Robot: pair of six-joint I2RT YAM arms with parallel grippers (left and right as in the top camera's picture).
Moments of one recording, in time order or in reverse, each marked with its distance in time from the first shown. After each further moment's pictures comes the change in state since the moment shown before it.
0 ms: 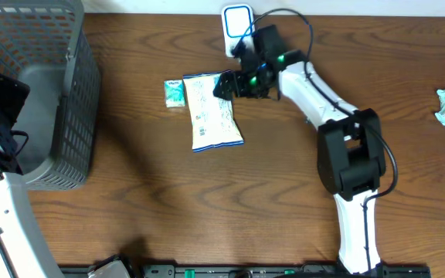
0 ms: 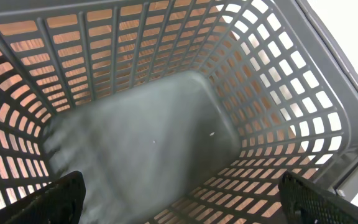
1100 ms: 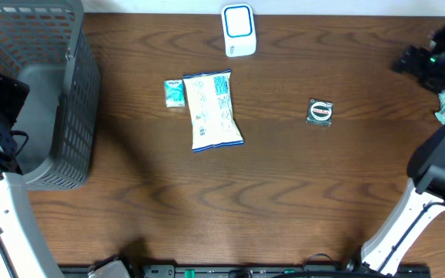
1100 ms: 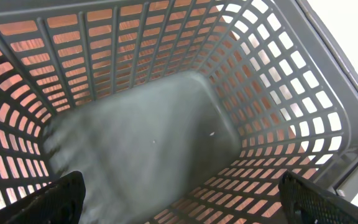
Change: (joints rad) left arm 0.000 0.000 0.000 0.000 0.000 0.000; right arm -0.790 0.000 0.312 -0.398 0.200 -0.110
